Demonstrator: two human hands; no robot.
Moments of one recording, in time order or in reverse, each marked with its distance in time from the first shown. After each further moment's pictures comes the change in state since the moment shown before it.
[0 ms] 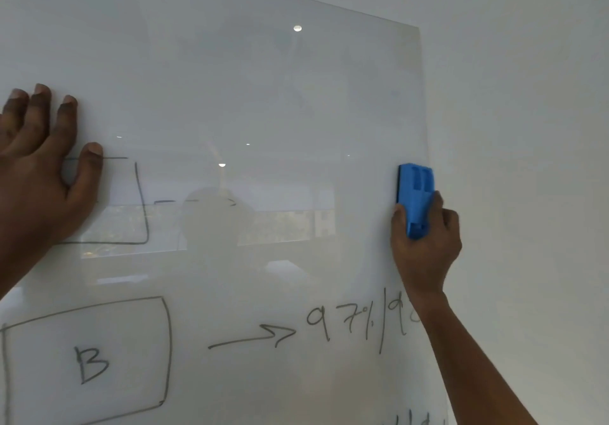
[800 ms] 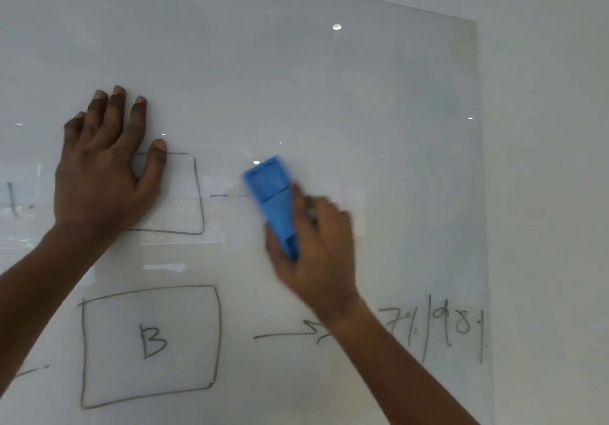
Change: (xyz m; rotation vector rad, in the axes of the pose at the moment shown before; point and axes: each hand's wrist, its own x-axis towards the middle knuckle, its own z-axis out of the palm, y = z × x) left_hand 0.000 0.031 -0.025 0.298 -0.029 0.120; right_hand -0.083 -0.173 0.055 0.148 -0.181 -0.508
